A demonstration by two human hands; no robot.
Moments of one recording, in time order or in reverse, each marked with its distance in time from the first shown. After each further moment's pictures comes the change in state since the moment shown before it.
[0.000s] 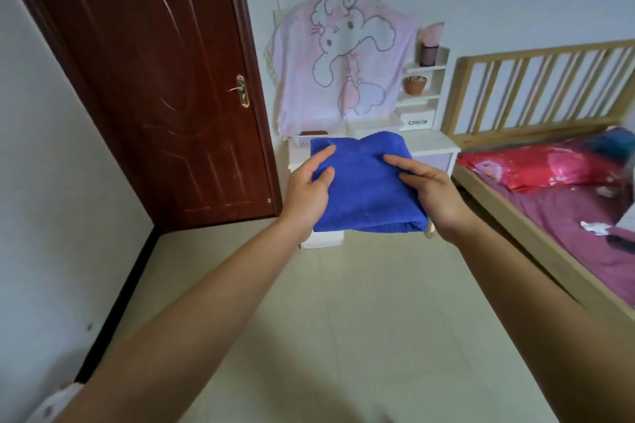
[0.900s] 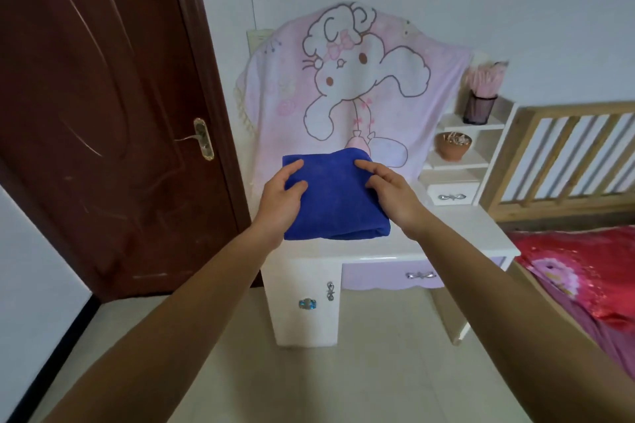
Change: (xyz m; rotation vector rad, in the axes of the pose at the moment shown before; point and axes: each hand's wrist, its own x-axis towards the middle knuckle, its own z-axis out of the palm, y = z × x) left_hand 0.591 -0.124 0.051 0.037 0.130 -0.144; right_hand 0.627 0.064 -0.033 -0.195 -0.088 0.038
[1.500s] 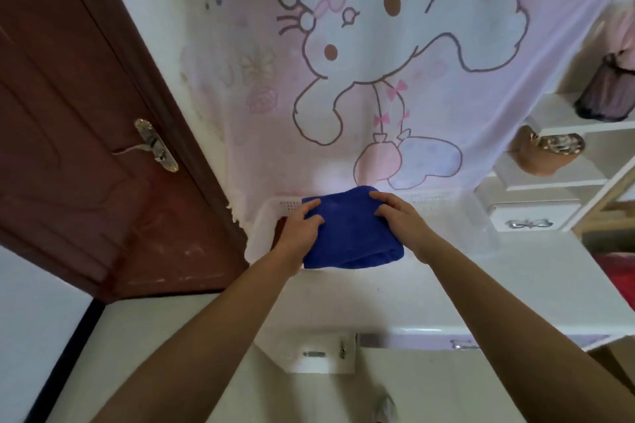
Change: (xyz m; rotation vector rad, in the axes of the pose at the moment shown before) left_hand 0.326 -0.144 0.106 0.088 -0.083 -0.414; right_hand 0.349 0.183 -0.034 -0.032 -0.090 0.292
